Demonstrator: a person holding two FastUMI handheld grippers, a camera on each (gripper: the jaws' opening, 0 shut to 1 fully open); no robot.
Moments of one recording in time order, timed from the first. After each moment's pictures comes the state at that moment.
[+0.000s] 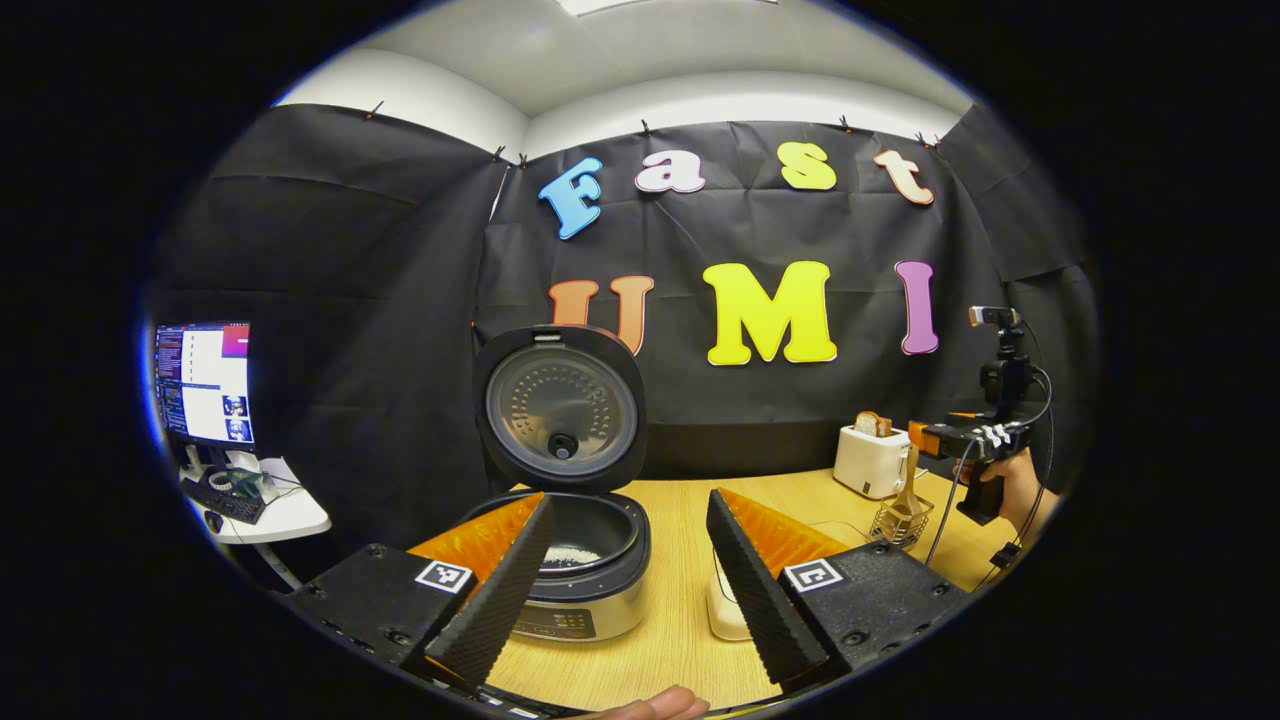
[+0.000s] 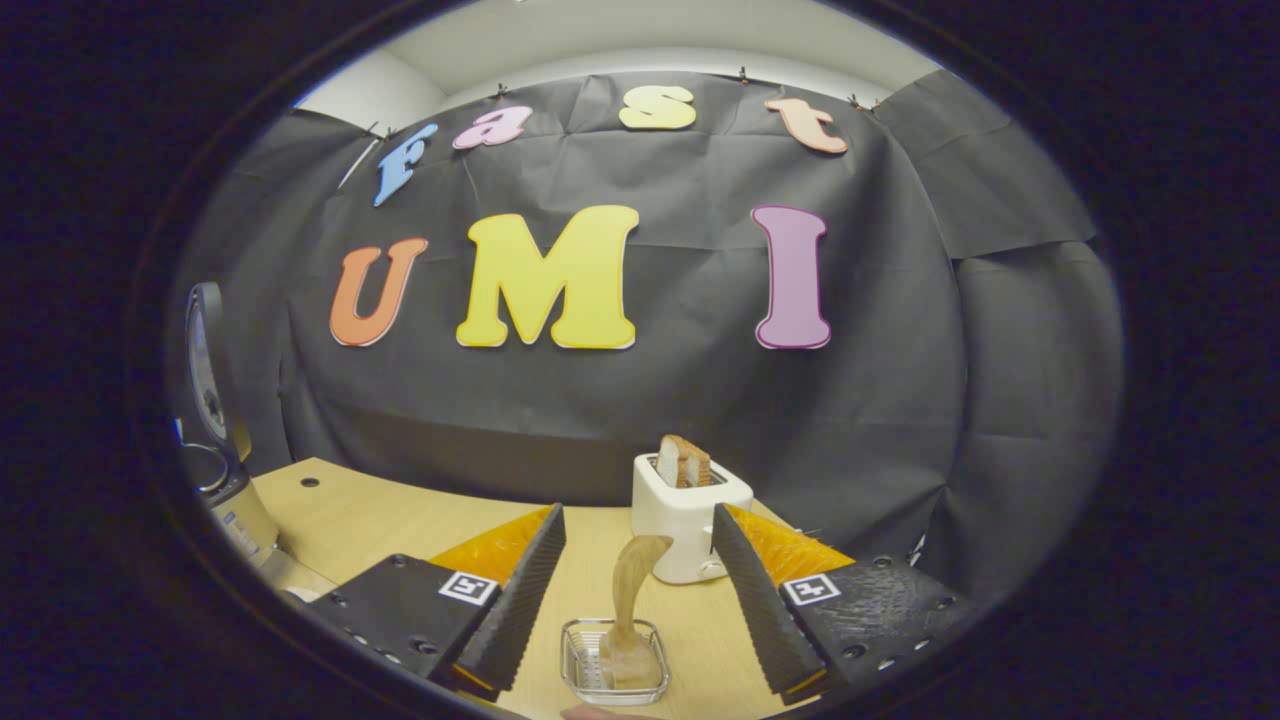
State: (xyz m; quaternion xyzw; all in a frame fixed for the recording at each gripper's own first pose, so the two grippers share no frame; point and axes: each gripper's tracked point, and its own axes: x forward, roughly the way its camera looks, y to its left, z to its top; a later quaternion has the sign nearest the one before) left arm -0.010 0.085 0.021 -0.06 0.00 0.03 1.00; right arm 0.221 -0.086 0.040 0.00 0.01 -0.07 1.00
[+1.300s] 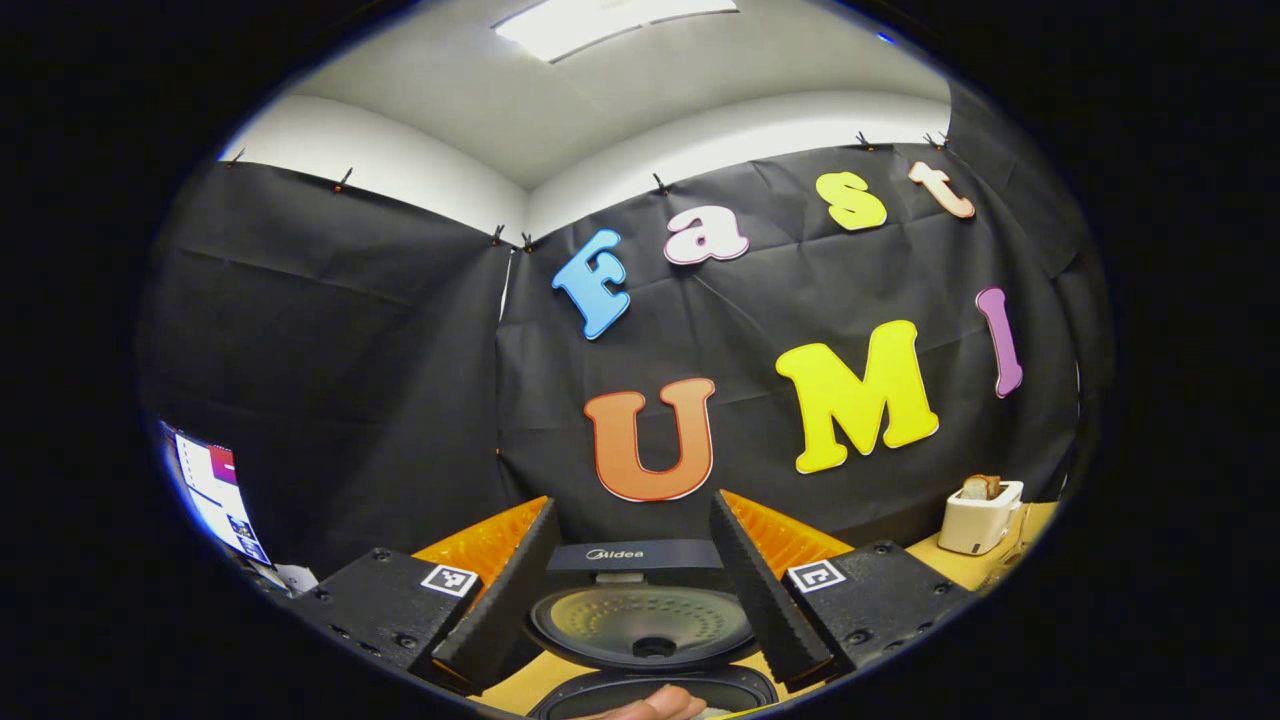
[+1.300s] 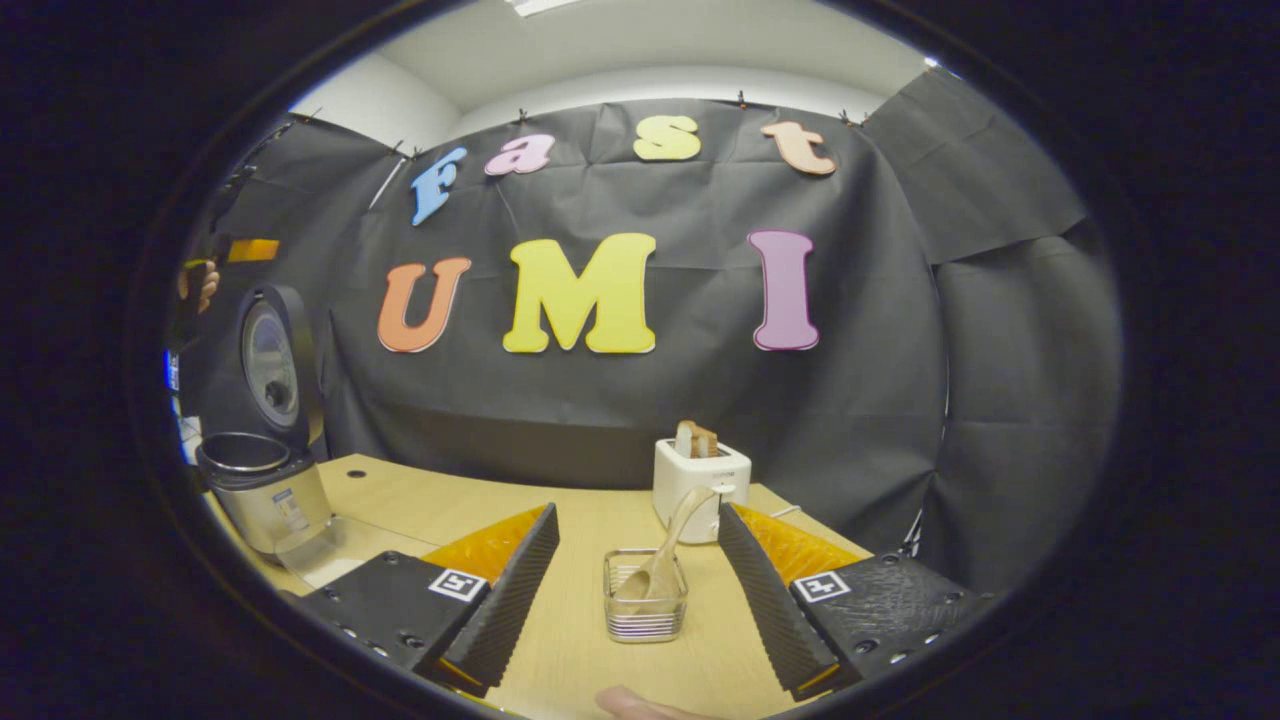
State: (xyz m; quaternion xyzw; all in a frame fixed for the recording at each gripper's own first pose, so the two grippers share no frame) left arm 0.178 0.212 0.165 0.03 -0.12 0.10 0.99; right arm 0.110 -0.049 0.007 0.01 -0.02 -0.03 1.00
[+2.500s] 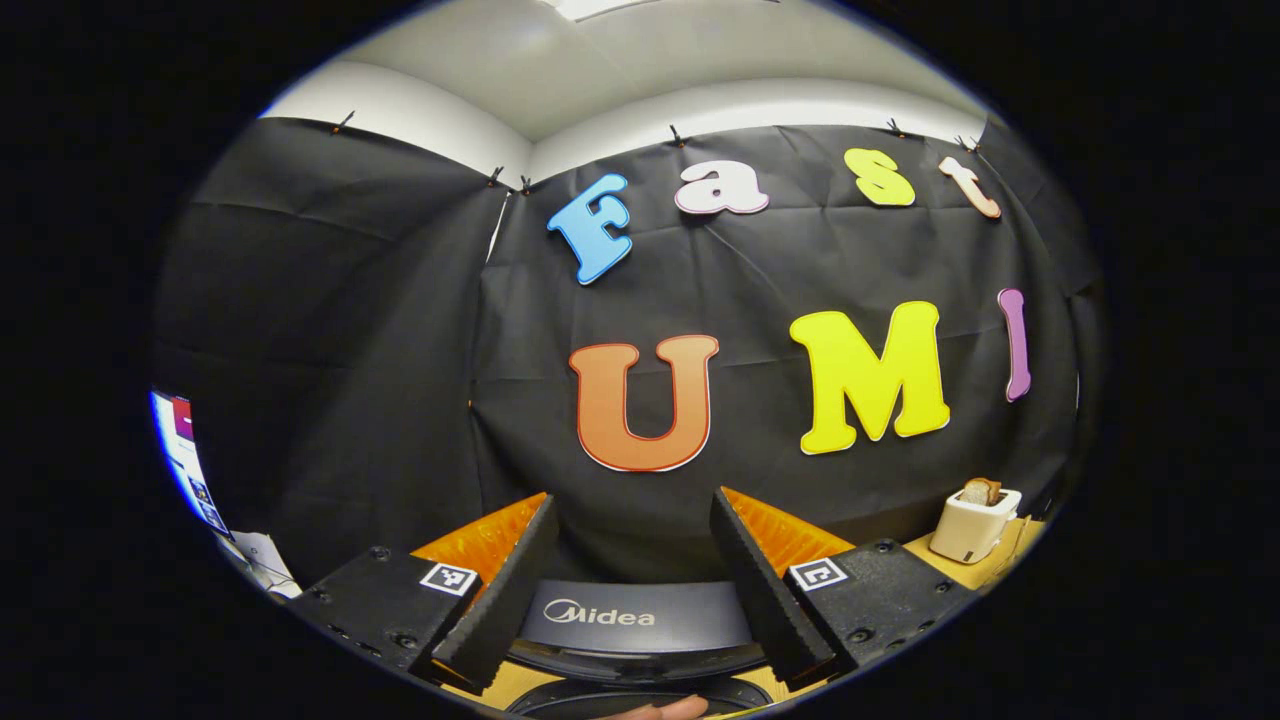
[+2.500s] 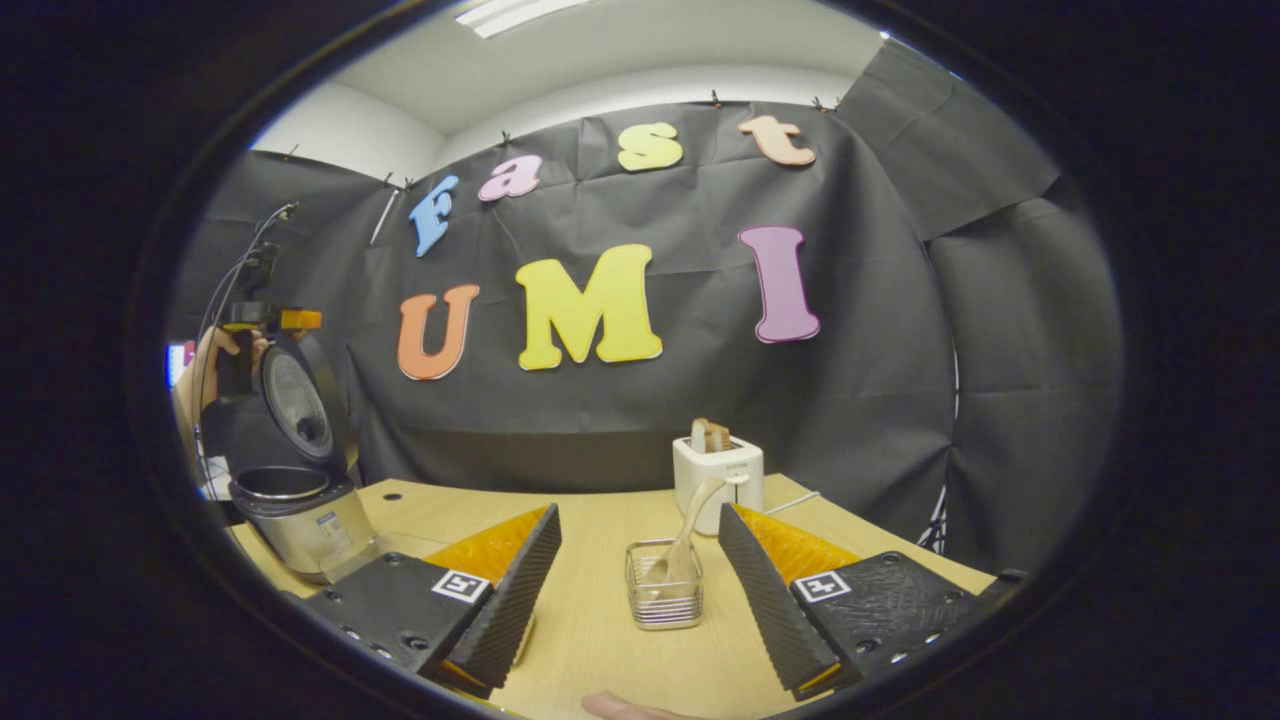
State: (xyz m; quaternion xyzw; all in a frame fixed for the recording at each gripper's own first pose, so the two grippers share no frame) left arm 0.237 0.228 0.134 -0.03 -0.07 0.08 0.99; right arm 0.080 -0.050 0.009 0.06 -0.03 0.00 1.00
